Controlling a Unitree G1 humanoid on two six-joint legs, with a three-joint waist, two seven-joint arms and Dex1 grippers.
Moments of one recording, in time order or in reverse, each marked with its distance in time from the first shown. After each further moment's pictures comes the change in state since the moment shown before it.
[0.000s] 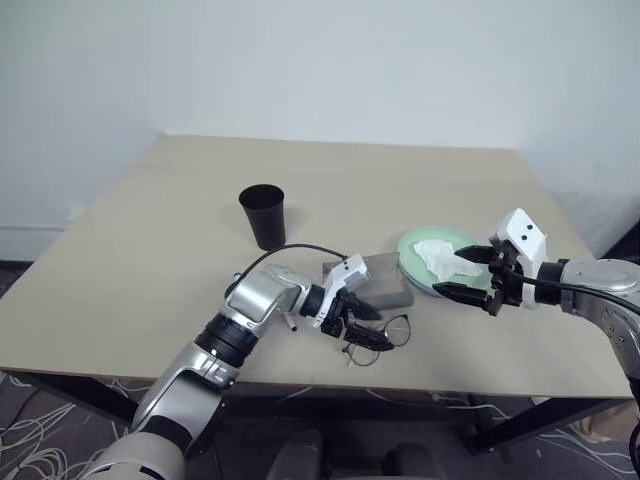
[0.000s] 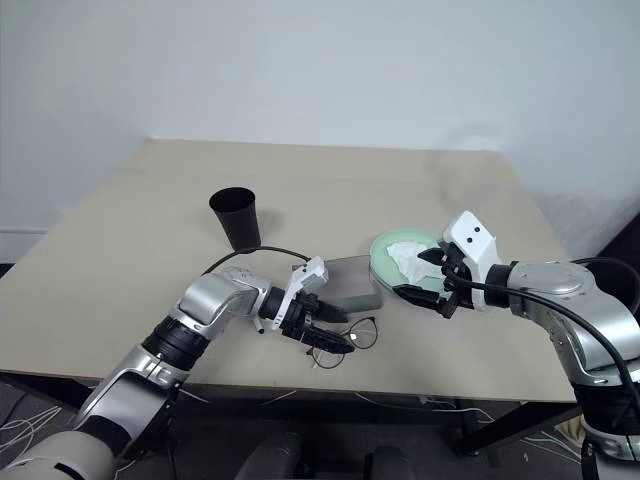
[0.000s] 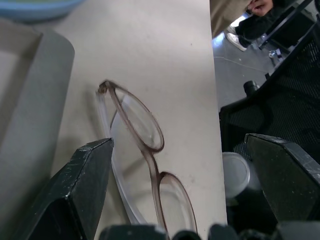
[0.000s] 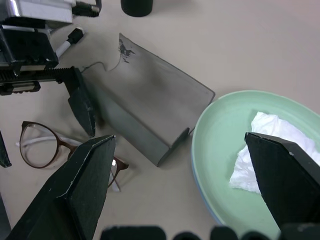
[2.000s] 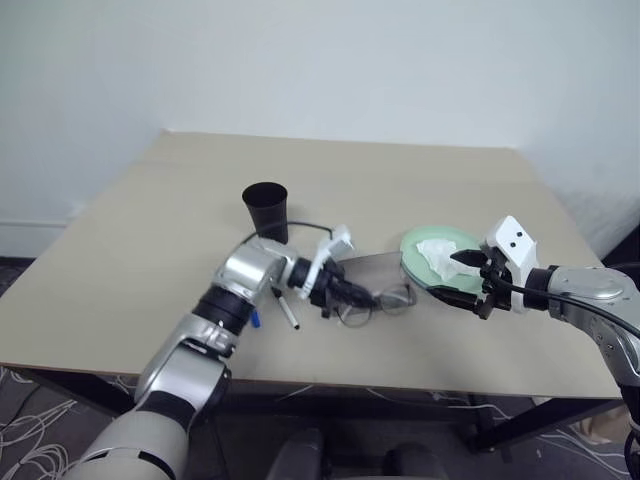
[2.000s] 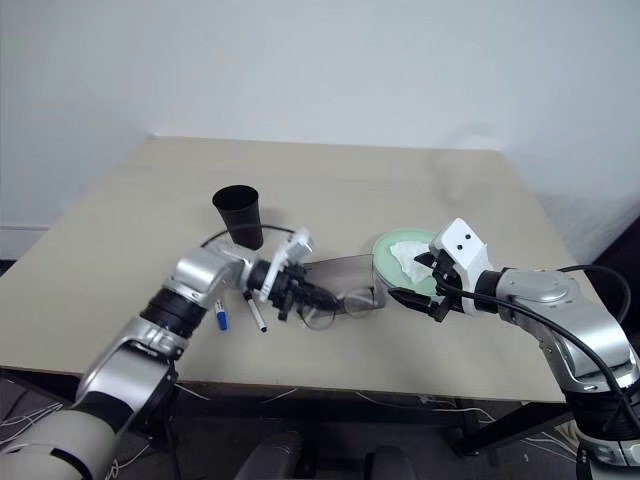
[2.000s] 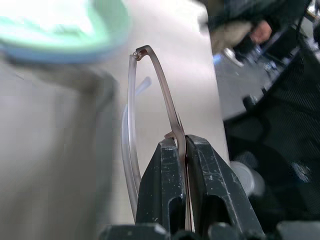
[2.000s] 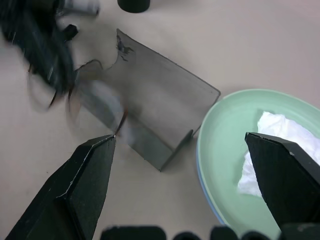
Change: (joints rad) left arm -0.208 0.027 0.126 0.342 0.036 -0.199 -0.186; right arm 0.015 0.020 0.037 -0.014 -0.005 -0.023 -0.066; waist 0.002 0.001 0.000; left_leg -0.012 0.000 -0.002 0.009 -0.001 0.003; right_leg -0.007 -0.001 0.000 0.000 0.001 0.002
